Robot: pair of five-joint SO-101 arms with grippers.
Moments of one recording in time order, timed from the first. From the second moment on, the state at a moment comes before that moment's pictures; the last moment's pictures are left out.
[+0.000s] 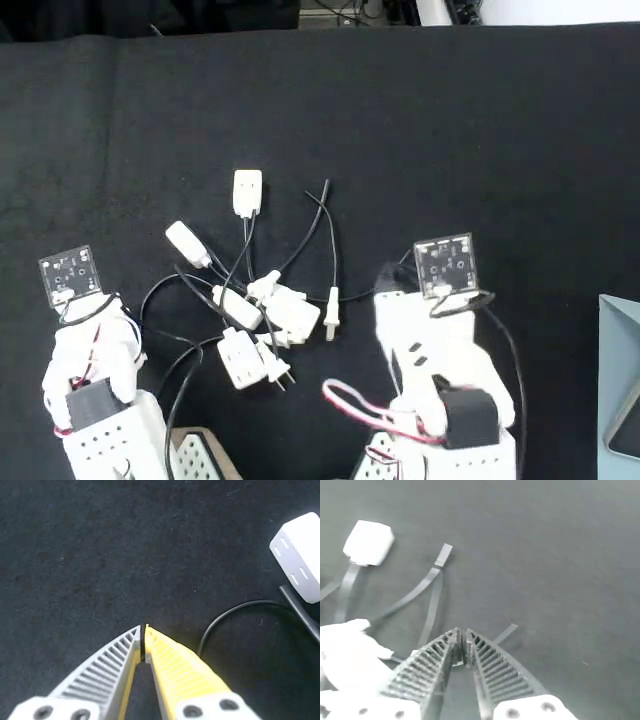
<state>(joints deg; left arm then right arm) -30.2 -104.0 96.3 63.3 -5.7 -7.4 -103.3 79.3 68.7 2.2</state>
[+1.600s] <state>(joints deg) -30.2 -104.0 96.3 63.1 -5.8 -35.3 -21.6 47.4 72.0 -18.5</state>
